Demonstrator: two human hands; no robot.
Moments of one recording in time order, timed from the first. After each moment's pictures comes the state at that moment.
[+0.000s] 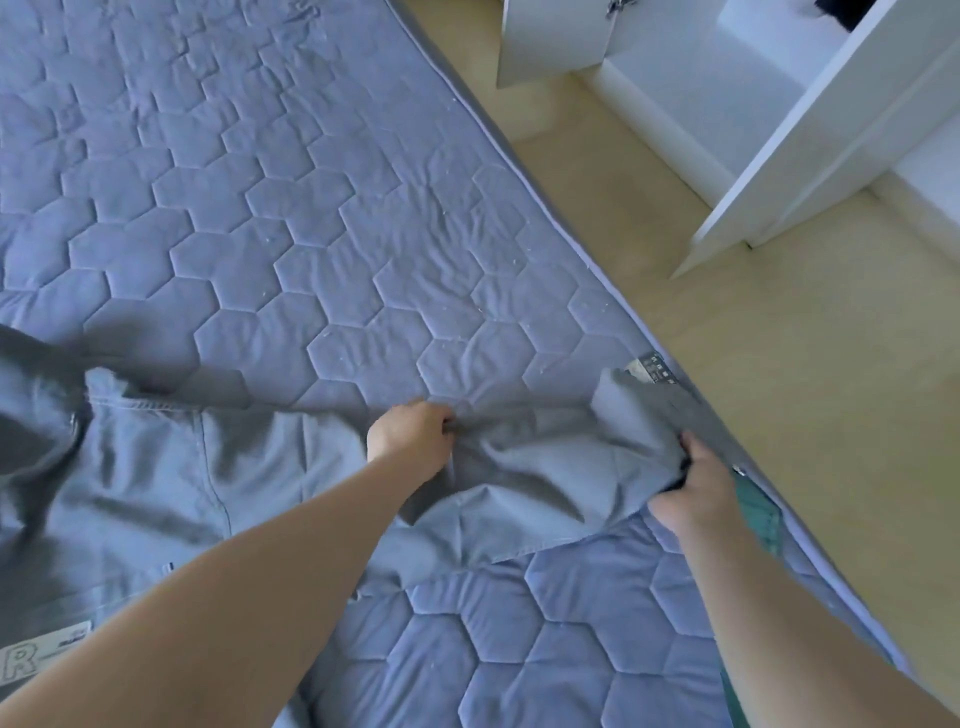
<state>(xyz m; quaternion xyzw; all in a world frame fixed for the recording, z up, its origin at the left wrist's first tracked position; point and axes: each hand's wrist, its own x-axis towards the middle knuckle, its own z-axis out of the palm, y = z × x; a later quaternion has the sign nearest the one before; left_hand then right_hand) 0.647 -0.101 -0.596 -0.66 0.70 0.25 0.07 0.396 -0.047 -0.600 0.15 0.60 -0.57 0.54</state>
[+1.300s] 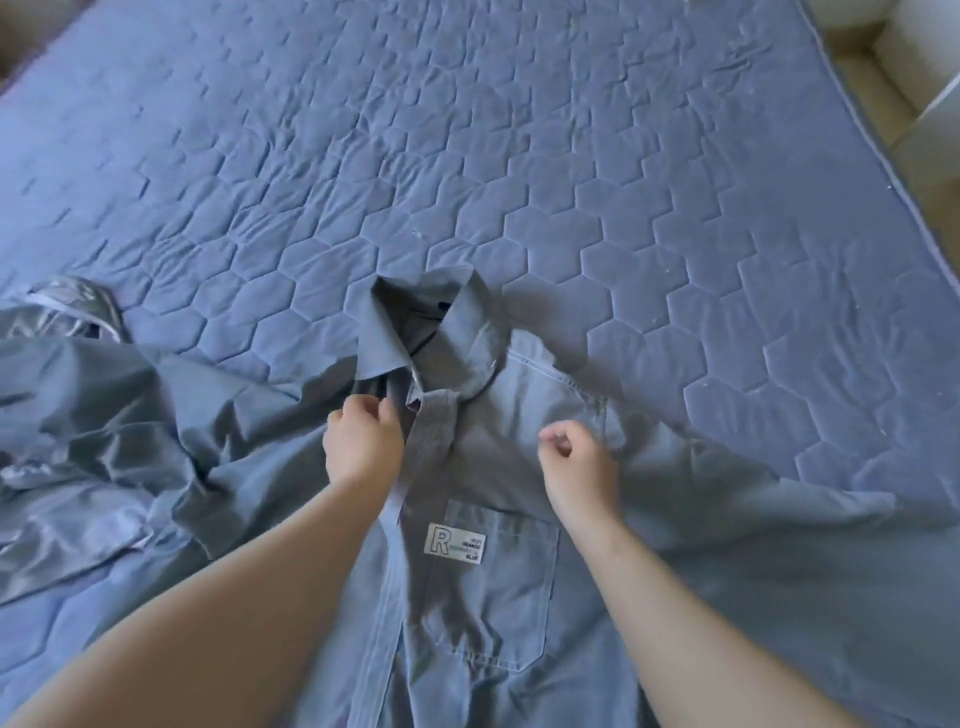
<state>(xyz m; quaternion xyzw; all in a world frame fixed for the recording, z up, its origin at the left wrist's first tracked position) 1.004 -0.007 -0.588 -0.92 0.17 0.23 -0.26 0.822 -0.058 -0.581 -0.58 0.63 -0.16 0.49</state>
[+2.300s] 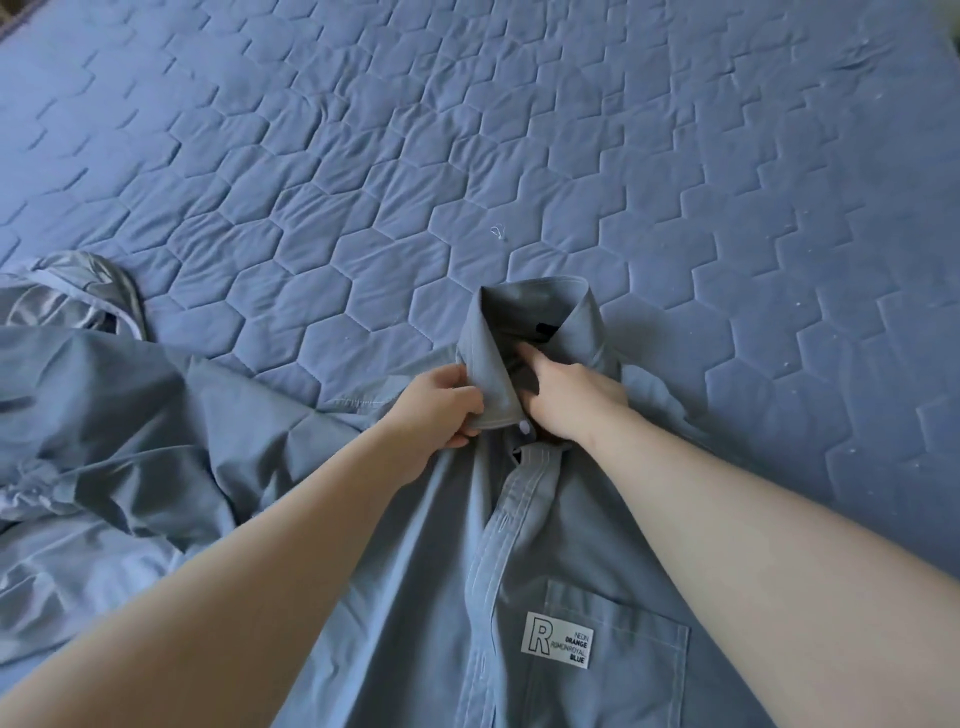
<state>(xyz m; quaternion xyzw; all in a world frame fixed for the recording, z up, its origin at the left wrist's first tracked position) 1.090 -0.052 -0.584 -0.75 0.20 0.52 -0.36 0.975 -0.147 -0.595 -0.84 0.45 0.16 0.24</state>
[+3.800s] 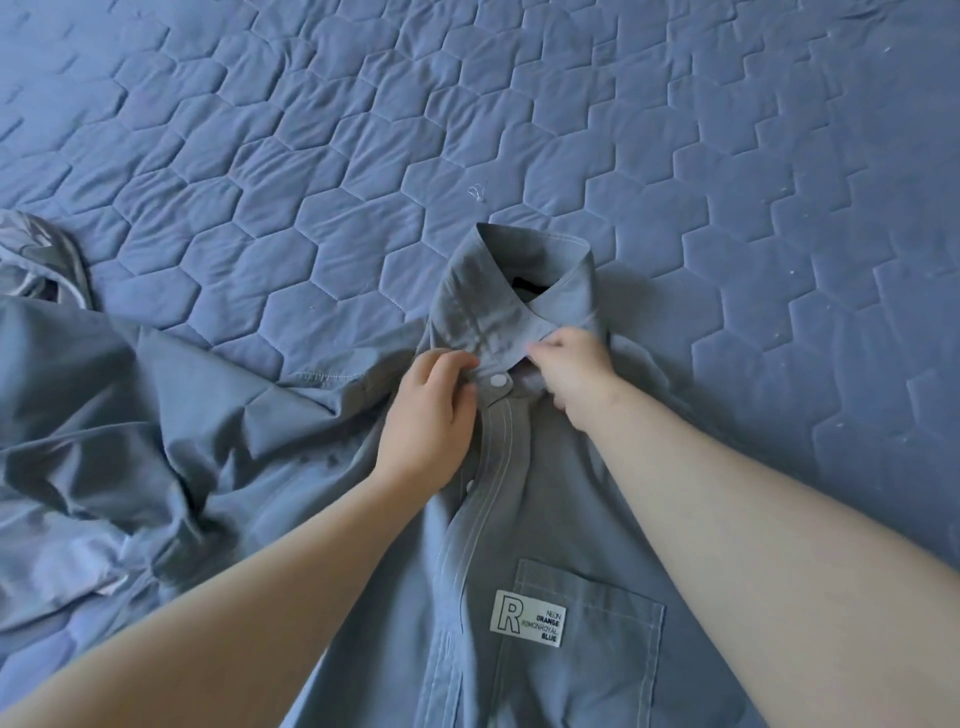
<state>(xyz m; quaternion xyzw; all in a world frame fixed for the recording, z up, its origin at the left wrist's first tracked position) 1.058 -0.037 -0.627 -0.80 0.48 0.18 -0.31 0.969 -0.159 -0.631 -0.57 0.63 -0.10 0.52</state>
